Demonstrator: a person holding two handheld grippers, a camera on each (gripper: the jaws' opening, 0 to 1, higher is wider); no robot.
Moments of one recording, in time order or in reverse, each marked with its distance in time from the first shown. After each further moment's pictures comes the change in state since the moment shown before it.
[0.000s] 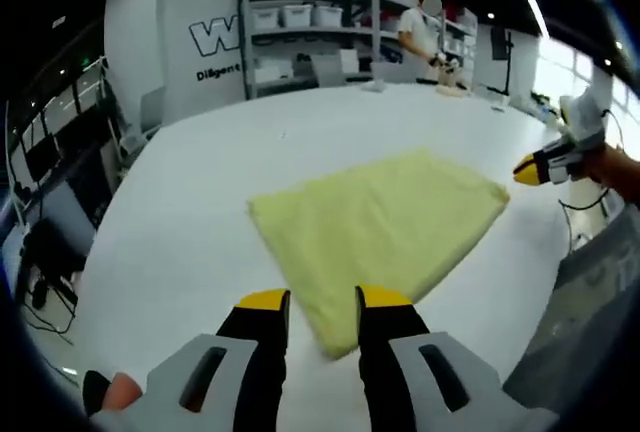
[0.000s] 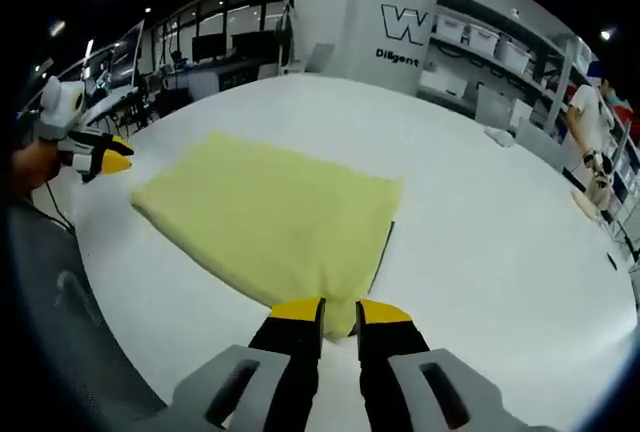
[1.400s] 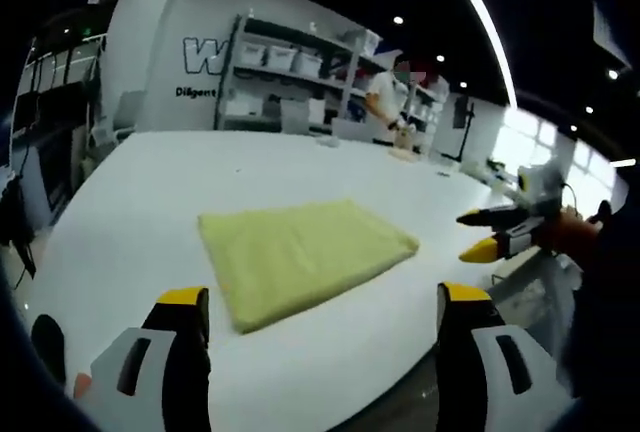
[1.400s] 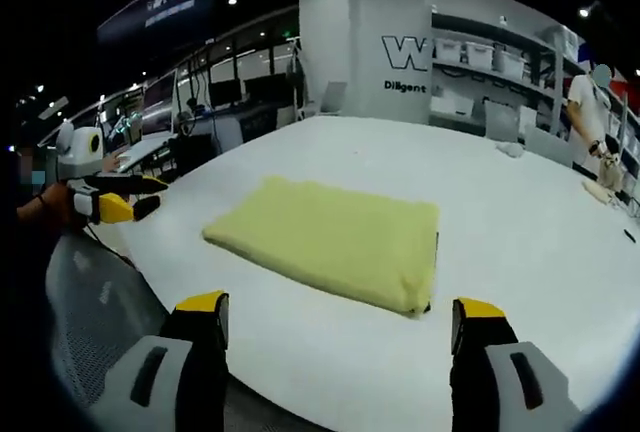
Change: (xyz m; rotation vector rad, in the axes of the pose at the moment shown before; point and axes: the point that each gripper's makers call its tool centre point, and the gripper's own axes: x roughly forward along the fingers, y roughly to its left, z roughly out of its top) left arm -0.074 -0.061 0.008 -0.168 -0.191 -0.242; right arm -0.058 0.074 0.000 0.109 -0.142 0.113
